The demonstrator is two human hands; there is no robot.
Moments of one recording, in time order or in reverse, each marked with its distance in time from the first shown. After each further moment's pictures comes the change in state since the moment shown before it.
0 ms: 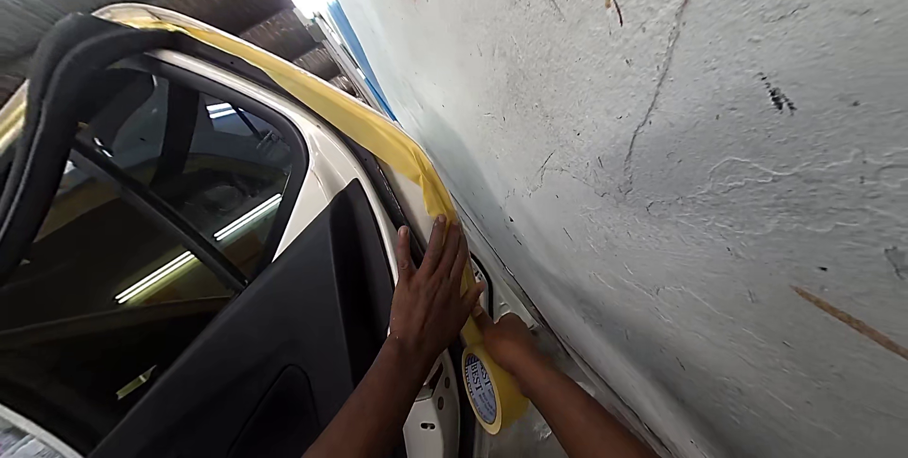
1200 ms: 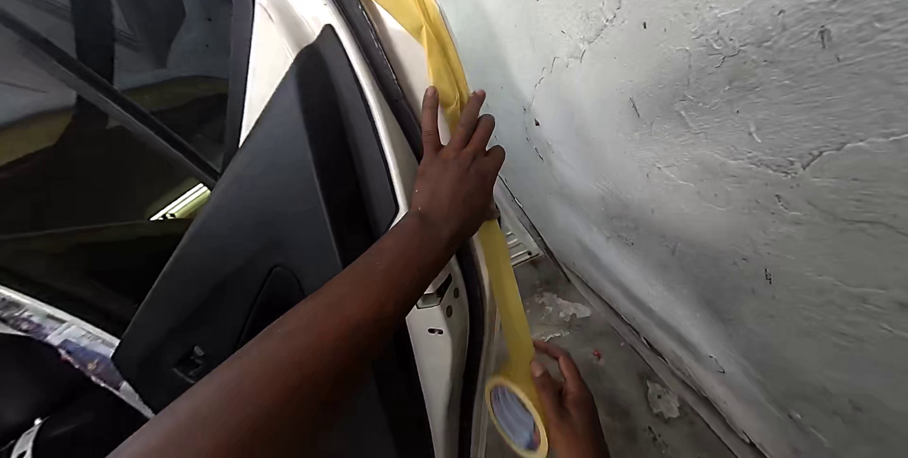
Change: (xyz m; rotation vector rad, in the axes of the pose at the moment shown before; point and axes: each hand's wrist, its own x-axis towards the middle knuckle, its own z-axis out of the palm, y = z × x) left_hand 0.032 0.005 -0.004 -0.095 -0.318 0.148; right_hand -0.031 0.227 0.094 0.380 0.266 -0.395
